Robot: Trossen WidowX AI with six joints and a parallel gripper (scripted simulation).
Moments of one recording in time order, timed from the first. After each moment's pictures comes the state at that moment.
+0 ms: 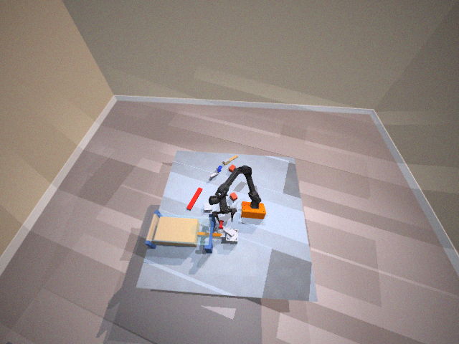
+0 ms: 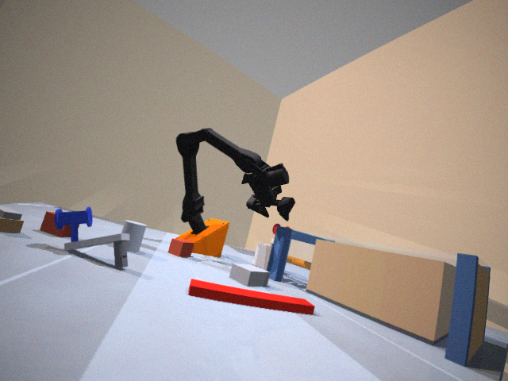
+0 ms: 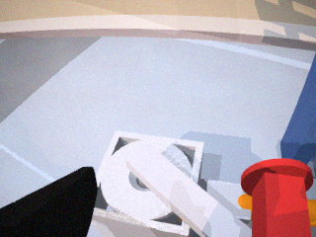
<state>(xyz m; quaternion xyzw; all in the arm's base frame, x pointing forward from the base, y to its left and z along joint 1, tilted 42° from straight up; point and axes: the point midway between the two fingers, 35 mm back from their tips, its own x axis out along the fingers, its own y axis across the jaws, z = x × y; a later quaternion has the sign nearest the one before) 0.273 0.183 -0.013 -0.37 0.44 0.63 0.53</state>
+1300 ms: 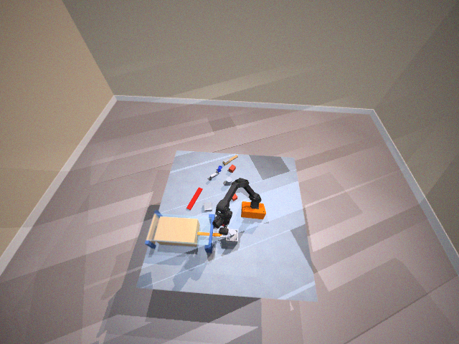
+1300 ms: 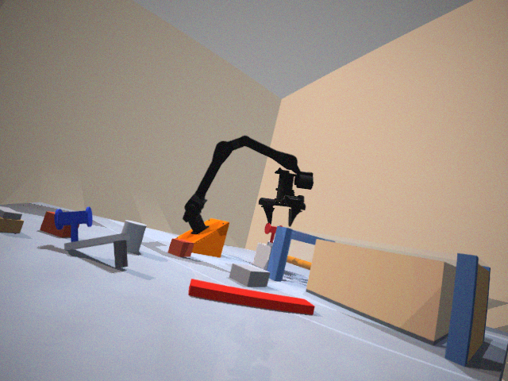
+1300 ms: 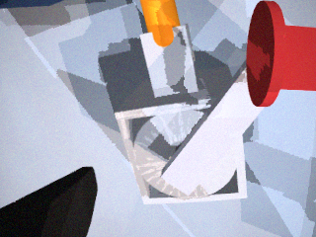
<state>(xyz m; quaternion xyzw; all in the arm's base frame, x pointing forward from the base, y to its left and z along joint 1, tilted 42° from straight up) 0.264 0.217 -0.048 -0.08 0.71 -0.28 0.64</state>
